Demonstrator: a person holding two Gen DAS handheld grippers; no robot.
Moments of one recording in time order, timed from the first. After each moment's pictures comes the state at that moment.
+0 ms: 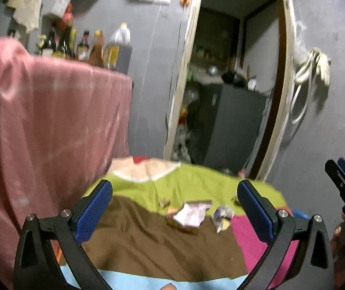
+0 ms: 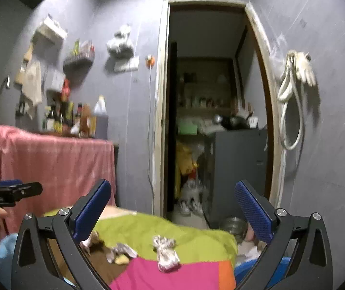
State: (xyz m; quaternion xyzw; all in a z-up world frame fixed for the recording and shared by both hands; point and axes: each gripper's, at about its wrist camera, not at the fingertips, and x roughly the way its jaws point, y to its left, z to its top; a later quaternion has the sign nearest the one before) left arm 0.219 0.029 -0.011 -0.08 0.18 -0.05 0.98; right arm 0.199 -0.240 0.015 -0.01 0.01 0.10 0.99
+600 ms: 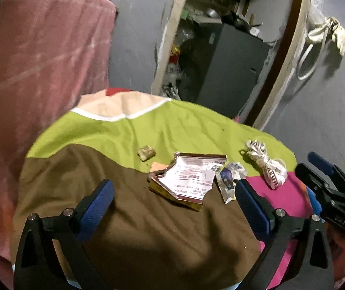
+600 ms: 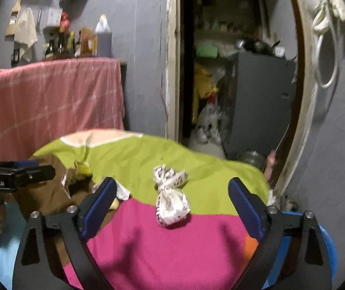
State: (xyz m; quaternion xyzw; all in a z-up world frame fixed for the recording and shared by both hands) left arm 0.296 0.011 -0.070 -0.09 0.35 -0.10 0.93; right arm 0.289 -0.234 -0.050 -0.03 0.25 0.17 0.95
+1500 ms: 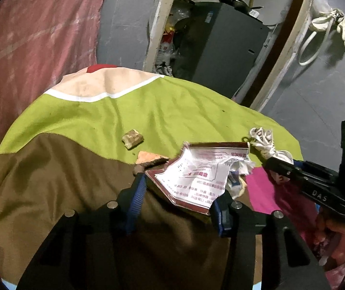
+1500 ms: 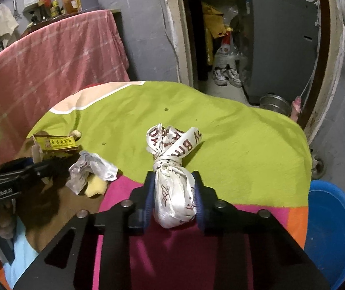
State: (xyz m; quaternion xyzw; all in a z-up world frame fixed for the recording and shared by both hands) left arm 0.319 0.007 -0.087 -0.09 0.41 -0.12 0.90; right arm 0.352 -0.234 -0.087 0.00 0.41 0.21 0.89
